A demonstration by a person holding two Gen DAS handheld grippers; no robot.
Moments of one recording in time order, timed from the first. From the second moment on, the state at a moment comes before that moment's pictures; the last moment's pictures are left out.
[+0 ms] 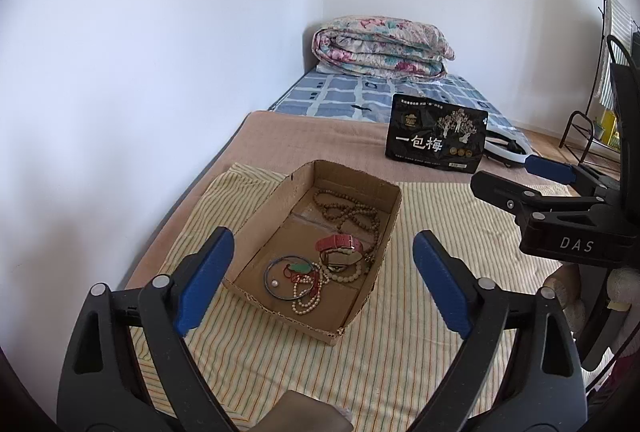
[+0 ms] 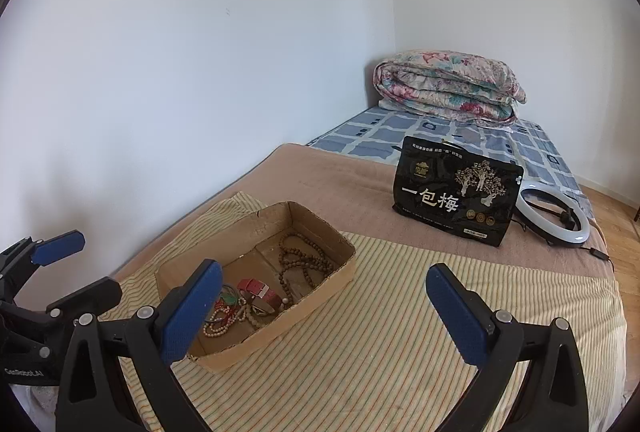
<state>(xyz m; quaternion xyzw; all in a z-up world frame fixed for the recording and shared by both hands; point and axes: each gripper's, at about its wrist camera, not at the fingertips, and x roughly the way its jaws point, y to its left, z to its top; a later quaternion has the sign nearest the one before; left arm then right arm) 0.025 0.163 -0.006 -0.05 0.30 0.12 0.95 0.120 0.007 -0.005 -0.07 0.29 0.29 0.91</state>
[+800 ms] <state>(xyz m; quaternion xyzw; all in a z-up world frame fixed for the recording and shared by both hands) 0.000 0.144 0.012 -0.04 0.24 0.13 0.96 0.097 -0.024 -0.002 -0.08 0.26 0.26 0.92</state>
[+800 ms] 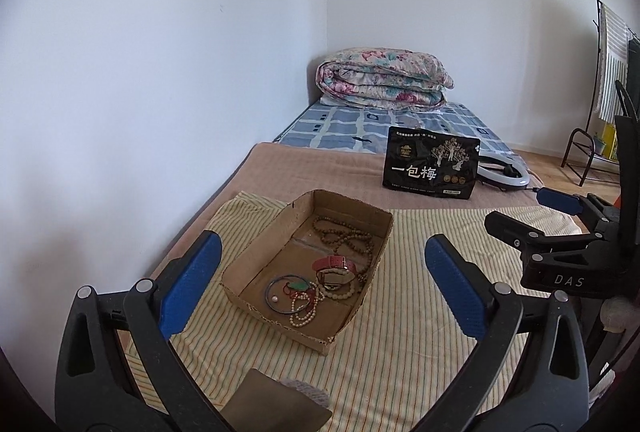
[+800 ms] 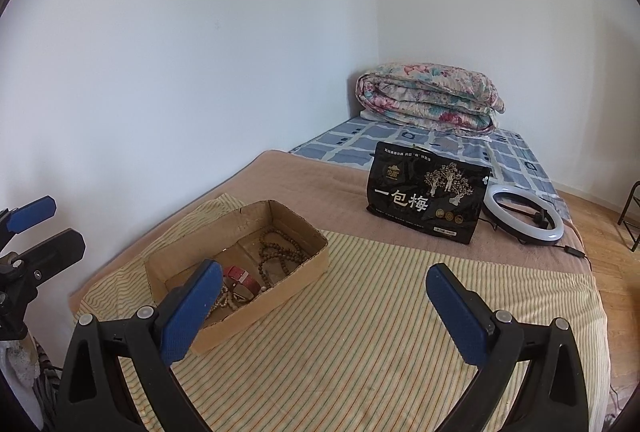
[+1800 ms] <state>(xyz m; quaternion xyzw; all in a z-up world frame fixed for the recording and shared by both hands) 0.002 0.144 0.013 -0.04 0.24 0.13 0.96 0.094 -0.026 -0.001 -0.08 0.26 0.27 0.93</state>
